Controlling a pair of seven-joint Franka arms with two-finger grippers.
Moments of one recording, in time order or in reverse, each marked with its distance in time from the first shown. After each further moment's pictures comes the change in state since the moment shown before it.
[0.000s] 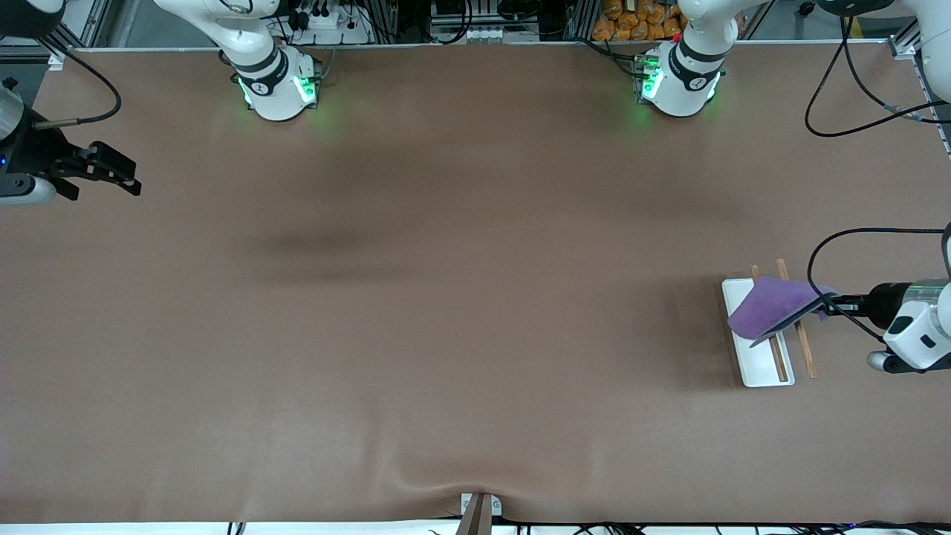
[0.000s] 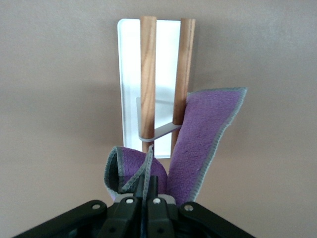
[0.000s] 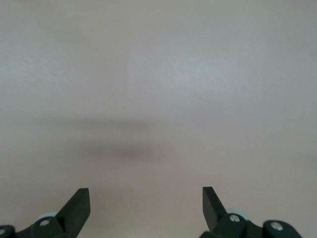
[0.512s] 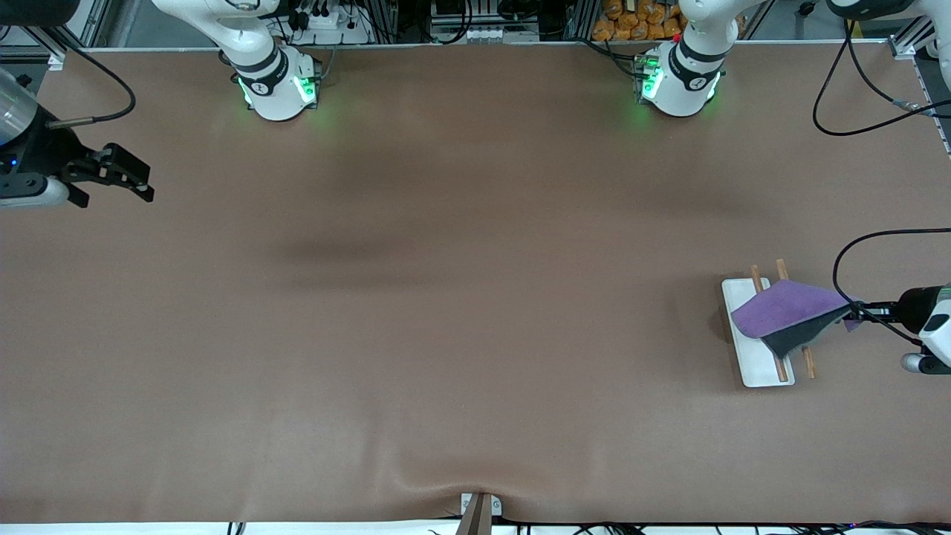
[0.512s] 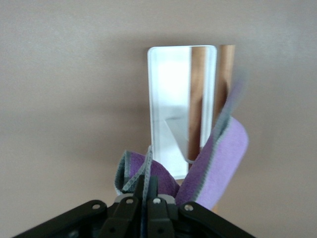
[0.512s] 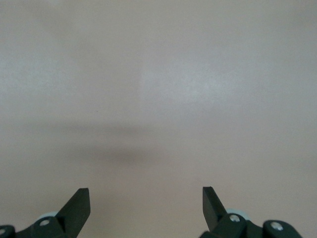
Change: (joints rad) left arm 0.072 0.033 0.009 0.001 0.000 0.106 0.150; right arm 0.046 0.056 -0.005 0.091 -0.001 -0.004 0.054
